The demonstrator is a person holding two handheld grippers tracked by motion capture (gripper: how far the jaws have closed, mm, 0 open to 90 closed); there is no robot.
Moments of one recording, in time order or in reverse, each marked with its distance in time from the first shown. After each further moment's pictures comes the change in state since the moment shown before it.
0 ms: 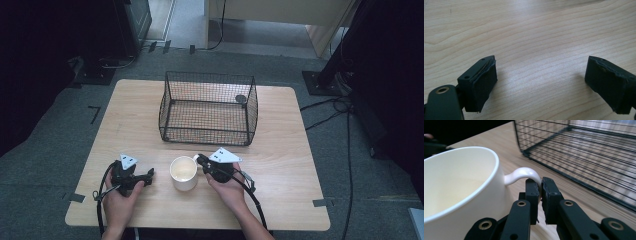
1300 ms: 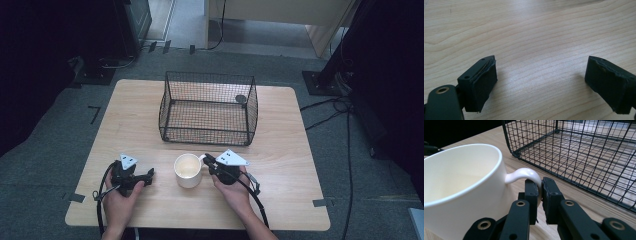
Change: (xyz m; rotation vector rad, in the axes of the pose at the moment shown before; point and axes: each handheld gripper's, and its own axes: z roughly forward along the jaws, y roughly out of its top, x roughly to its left) left arm 0.000 0.000 0.000 0.000 0.000 0.000; right arm -0.007 -0.006 -0.012 -0.036 -0.031 -0.005
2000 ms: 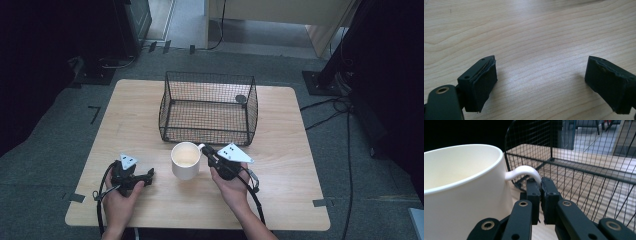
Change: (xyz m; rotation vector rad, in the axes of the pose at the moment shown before) left arm 0.000 0.000 0.000 -0.001 0.000 0.000; right arm 0.011 0.041 -0.017 -0.137 -0.031 0.037
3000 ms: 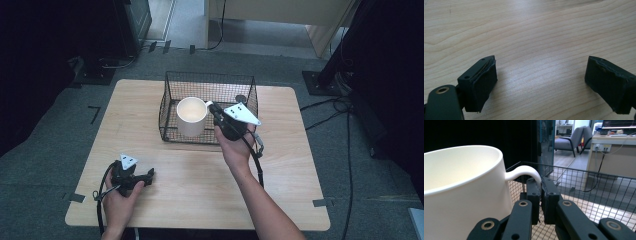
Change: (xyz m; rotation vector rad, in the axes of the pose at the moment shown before) left arm 0.000 0.000 0.000 -0.001 -0.002 0.000; right arm -0.036 0.097 0.027 -0.142 -0.140 -0.037
